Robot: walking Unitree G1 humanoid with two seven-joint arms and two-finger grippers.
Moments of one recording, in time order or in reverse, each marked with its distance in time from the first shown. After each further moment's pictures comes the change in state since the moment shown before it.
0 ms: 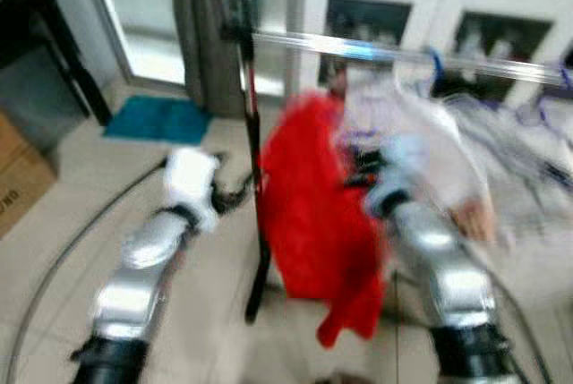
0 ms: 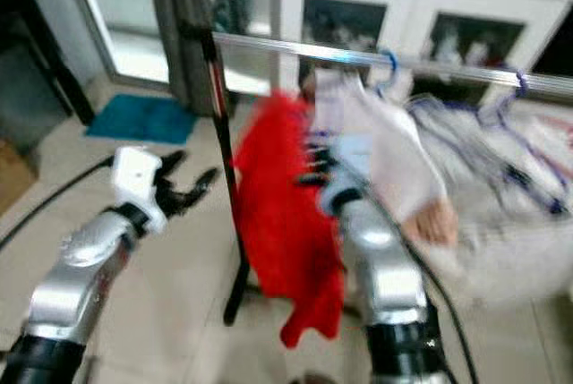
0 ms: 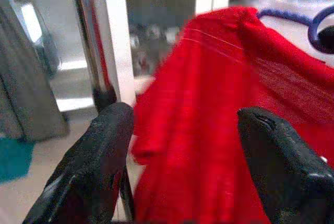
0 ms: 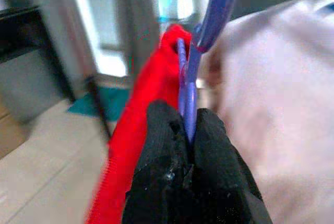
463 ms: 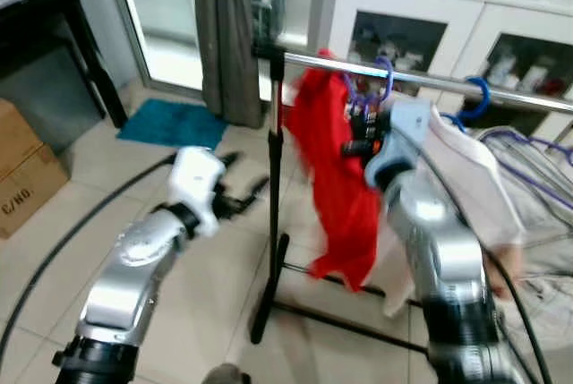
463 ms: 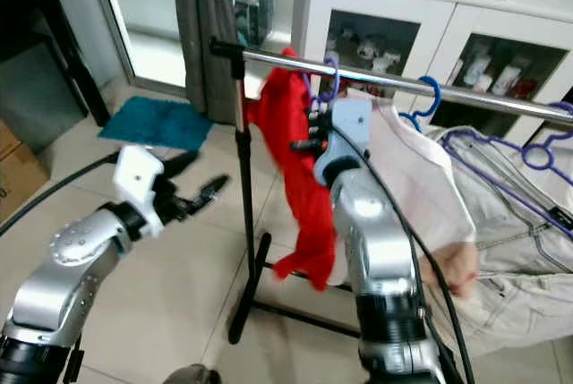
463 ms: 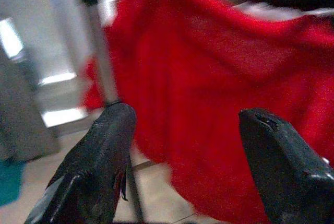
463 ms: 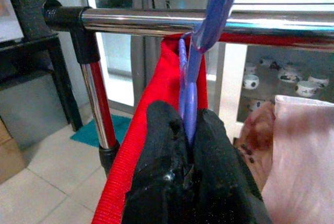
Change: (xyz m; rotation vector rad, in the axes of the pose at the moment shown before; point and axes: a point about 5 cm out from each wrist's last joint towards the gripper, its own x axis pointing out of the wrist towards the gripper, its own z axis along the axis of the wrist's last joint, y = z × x) left arm -0.010 -0.011 0.012 0.053 0.008 -0.196; right arm 0.023 0.017 0.034 -0.040 -0.088 0.029
